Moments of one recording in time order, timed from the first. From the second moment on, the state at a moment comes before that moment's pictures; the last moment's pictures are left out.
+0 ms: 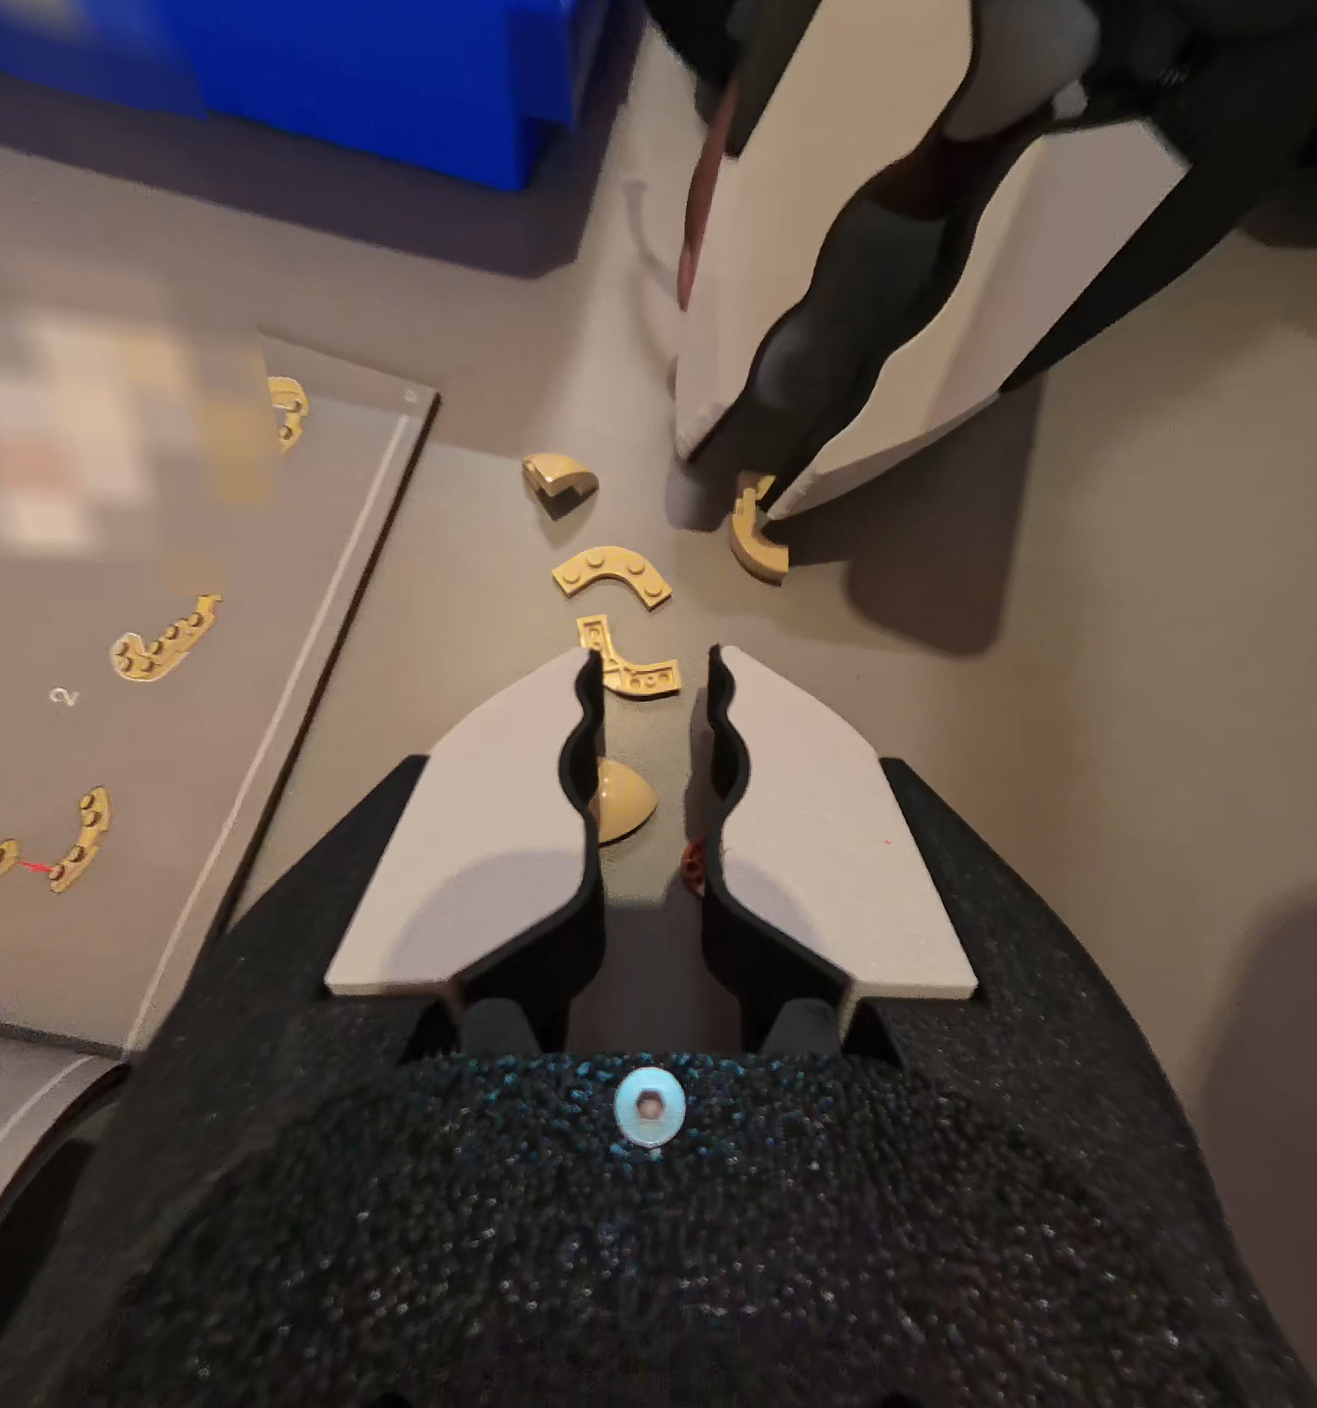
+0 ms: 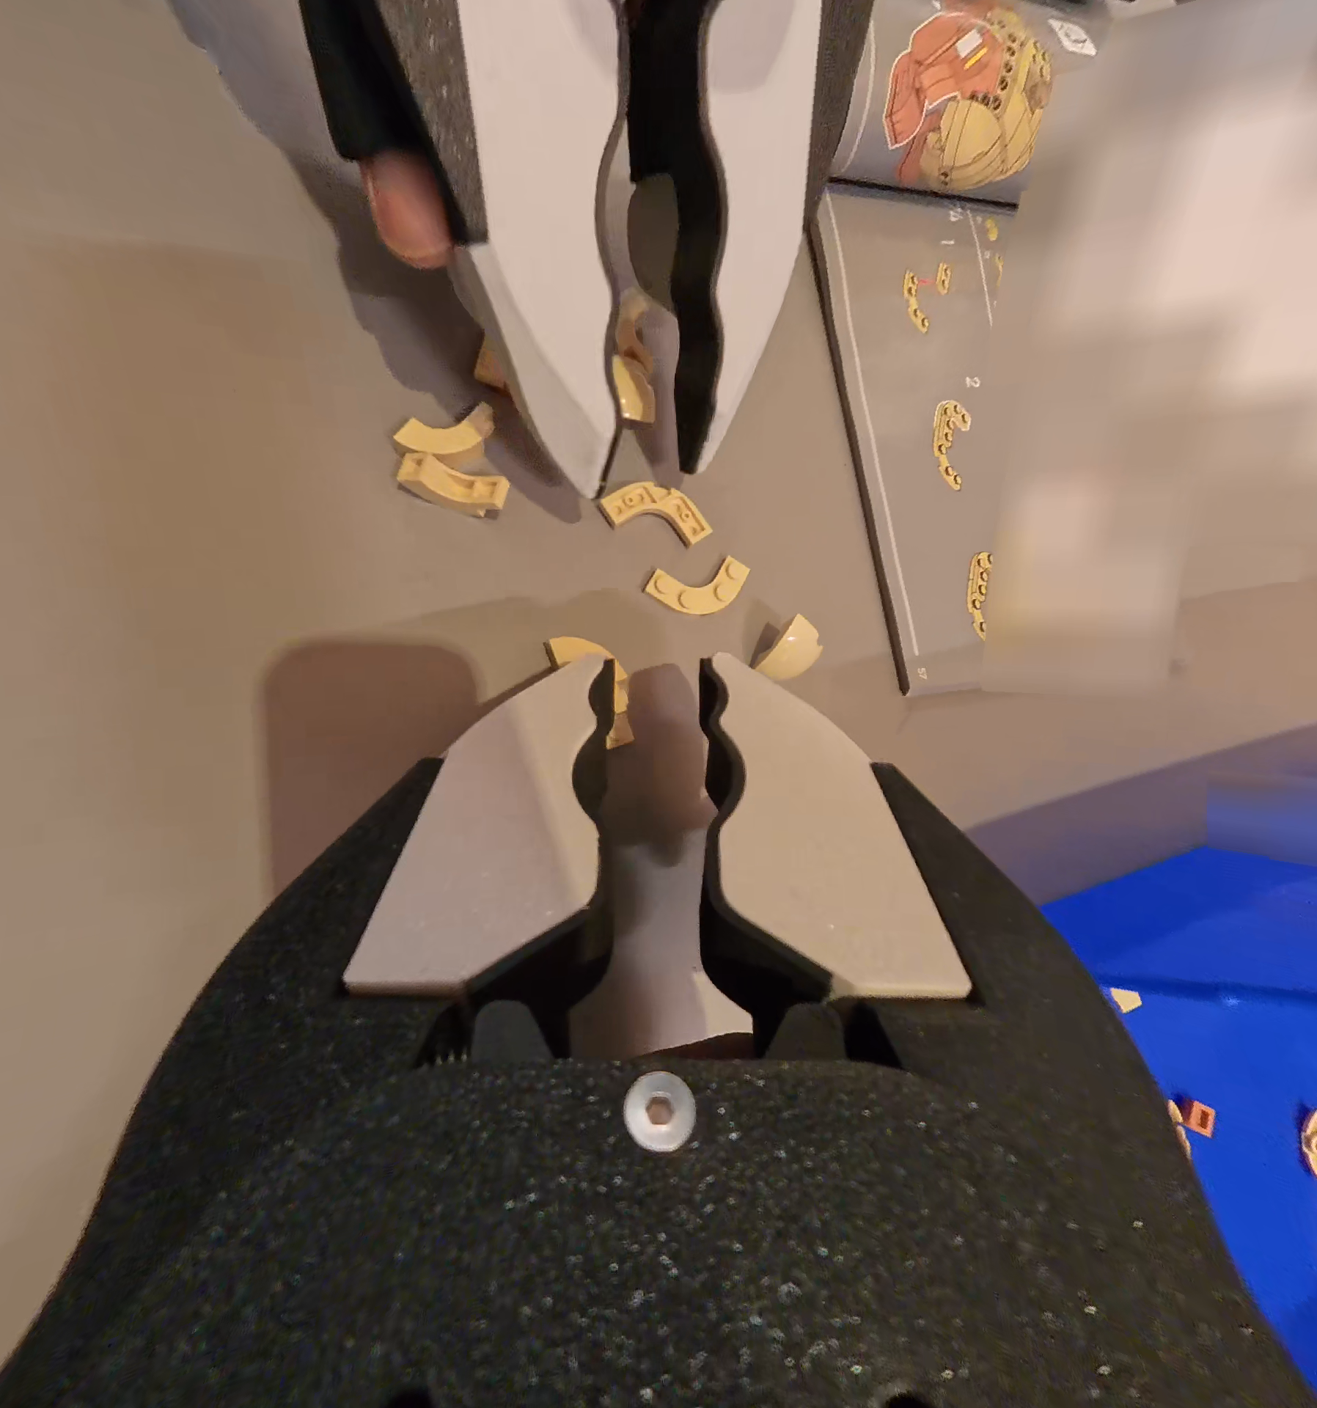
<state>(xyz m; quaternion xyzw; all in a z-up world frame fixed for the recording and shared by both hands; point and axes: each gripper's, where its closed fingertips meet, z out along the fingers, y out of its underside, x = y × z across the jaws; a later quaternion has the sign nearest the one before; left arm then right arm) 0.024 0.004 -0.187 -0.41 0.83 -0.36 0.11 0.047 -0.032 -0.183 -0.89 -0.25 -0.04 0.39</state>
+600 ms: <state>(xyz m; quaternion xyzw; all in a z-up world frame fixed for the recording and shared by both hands) 0.027 0.003 -0.194 -0.43 0.83 -0.35 0.09 0.044 -0.030 -0.184 -0.87 -0.27 -0.06 0.40</state>
